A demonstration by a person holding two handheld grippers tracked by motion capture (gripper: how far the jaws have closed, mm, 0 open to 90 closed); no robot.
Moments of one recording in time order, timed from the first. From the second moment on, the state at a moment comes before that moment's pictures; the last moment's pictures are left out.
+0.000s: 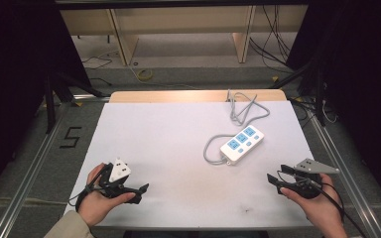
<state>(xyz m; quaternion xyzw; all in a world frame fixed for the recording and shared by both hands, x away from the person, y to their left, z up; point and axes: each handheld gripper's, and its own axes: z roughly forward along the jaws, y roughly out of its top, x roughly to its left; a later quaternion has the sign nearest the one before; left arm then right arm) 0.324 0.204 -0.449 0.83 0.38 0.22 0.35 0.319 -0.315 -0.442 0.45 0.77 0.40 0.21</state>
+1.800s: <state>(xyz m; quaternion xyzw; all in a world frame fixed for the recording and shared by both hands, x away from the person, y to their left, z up) 0.325 0.201 -0.450 0.83 0.38 0.21 0.35 0.360 -0.299 -0.430 0.46 0.79 0.34 0.22</state>
